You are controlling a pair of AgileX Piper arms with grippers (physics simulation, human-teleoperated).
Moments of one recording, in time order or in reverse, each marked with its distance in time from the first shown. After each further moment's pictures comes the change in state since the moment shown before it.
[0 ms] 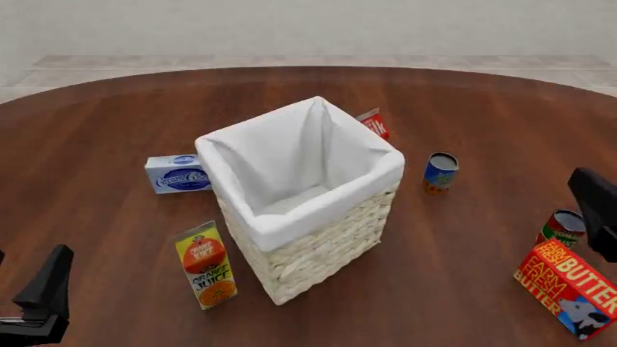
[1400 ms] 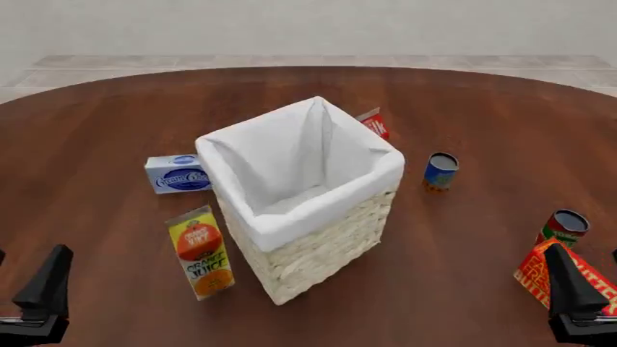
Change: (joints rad) left arm 0.000 0.000 0.000 0.000 0.000; right arm -0.038 -0.351 0.492 -0.323 0.021
